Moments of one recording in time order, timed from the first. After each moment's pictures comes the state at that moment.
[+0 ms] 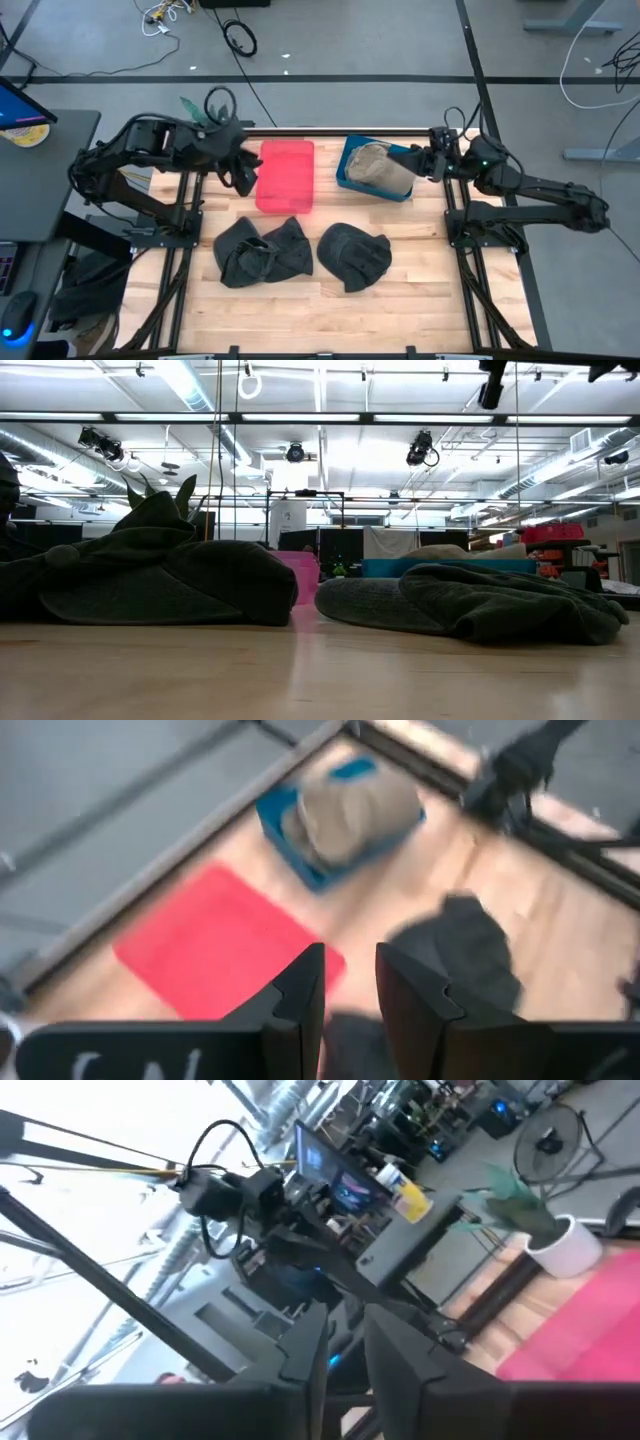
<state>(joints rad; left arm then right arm) -0.02 1.33 1.86 -1.30 -0.38 -0.56 -0.30 0.73 0.67 0.25 -0.21 0.91</state>
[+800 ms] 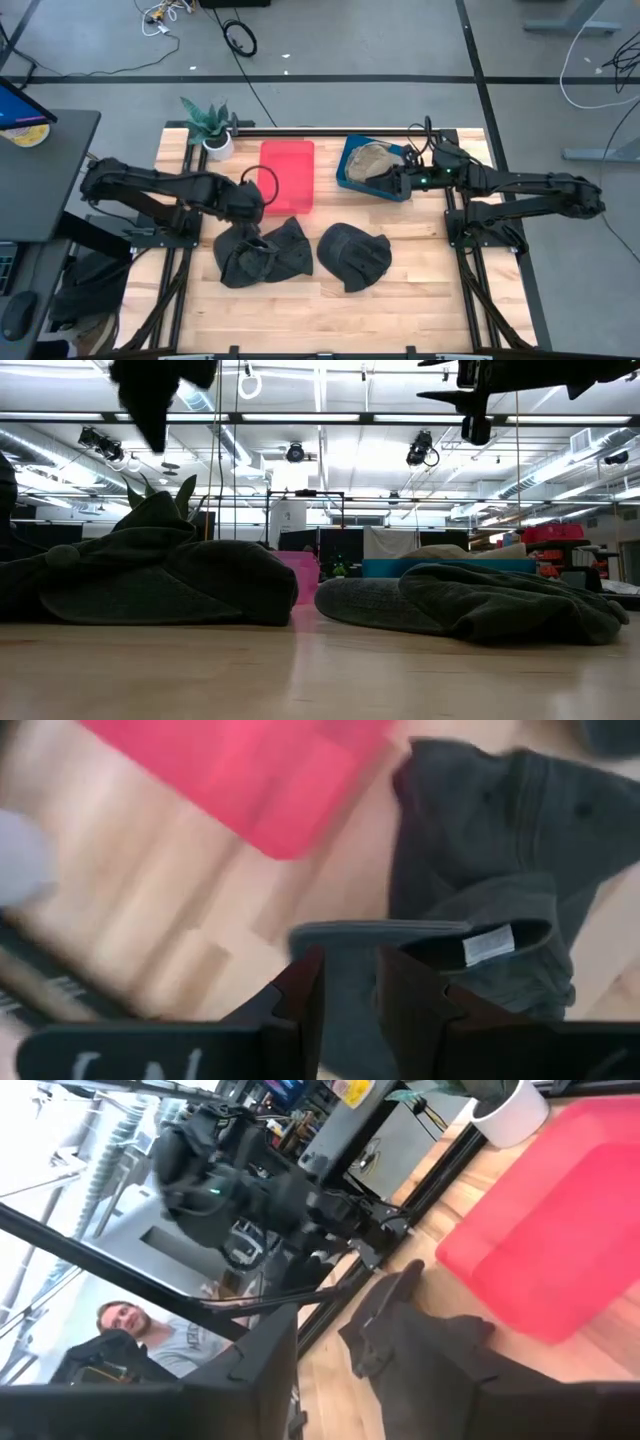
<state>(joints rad) -0.17 1.30 1.21 -1.28 -0.26 -0.72 -0.20 0.91 0.67 0.12 -0.23 0.90</state>
